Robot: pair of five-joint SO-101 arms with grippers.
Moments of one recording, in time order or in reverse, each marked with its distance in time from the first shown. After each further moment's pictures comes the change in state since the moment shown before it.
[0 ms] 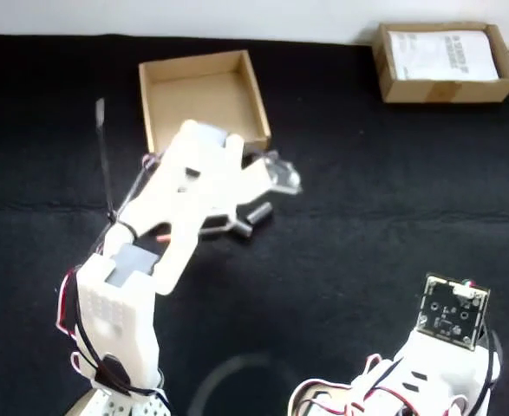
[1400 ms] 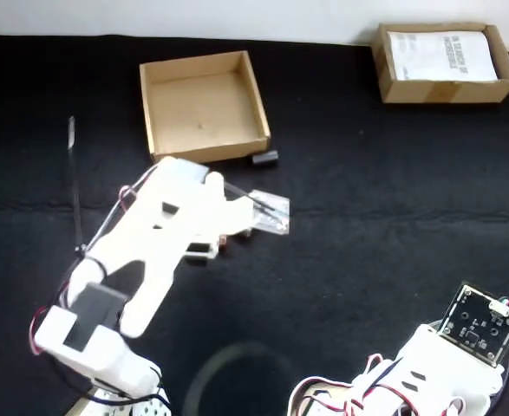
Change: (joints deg) left arm -0.2 -19.4 31.4 -23.2 -20.8; right arm 1.7 0.0 0.0 2.3 -13.6
